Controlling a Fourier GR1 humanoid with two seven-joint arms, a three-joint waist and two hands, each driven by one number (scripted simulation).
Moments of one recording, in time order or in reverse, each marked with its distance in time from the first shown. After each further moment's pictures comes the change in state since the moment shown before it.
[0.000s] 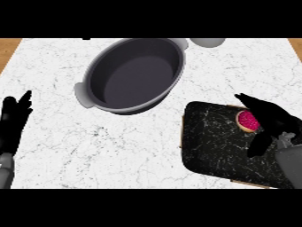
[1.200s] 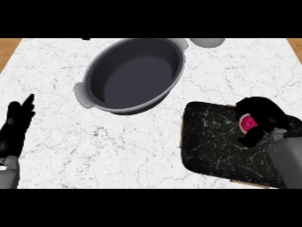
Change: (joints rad) left arm 0.011 -0.086 0.073 0.023 -0.087 -0.054 -0.050; right arm -0.050 0.088 -0.083 0.204 0.226 -0.173 -0.267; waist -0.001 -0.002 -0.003
